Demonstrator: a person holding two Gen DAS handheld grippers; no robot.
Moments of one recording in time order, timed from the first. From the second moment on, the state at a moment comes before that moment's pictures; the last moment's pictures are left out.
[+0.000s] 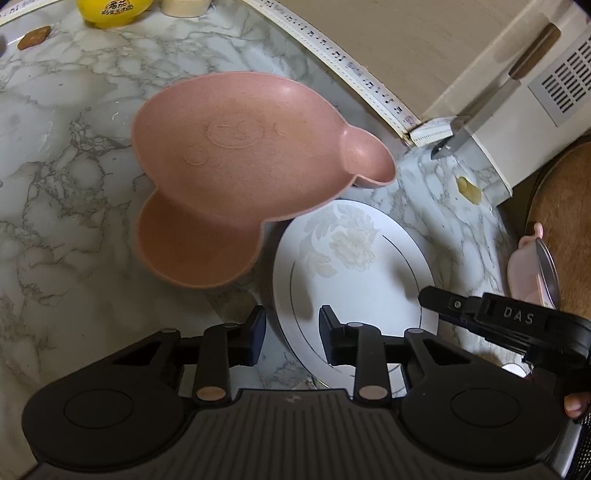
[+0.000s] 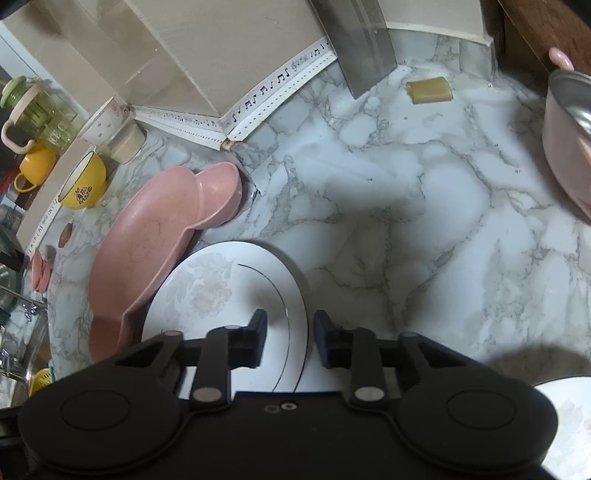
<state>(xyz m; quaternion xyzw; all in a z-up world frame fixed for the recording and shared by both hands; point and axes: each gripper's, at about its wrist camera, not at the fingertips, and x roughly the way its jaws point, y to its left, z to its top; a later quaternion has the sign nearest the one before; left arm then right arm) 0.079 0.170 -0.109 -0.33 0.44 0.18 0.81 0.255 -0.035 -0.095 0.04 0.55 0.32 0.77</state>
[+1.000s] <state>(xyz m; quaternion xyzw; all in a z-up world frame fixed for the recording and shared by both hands) 0.075 0.163 -0.098 -0.34 0.43 0.16 0.83 0.238 -0.068 -0.088 0.08 0.53 0.31 0.78</state>
